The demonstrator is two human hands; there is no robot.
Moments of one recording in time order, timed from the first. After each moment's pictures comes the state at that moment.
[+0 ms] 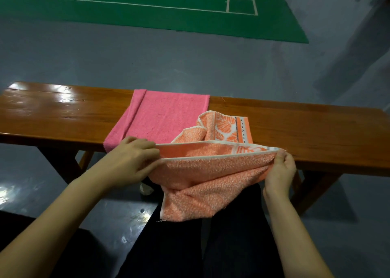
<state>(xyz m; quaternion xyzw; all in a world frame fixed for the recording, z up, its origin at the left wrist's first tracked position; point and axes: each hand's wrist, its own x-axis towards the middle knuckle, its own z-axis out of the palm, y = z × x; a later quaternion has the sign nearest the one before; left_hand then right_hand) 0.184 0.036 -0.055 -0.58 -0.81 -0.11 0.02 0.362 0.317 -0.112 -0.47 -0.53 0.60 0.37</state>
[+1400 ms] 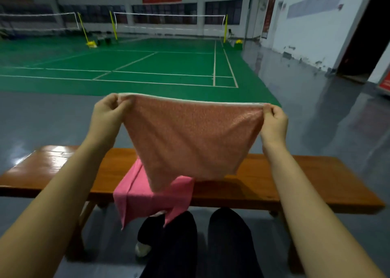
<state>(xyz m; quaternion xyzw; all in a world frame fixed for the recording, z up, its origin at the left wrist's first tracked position) 0.157 0.056 0.127 -0.27 -0.73 -0.62 0.12 0.322 0.352 0.105 -0.29 -0.66 0.49 0.49</state>
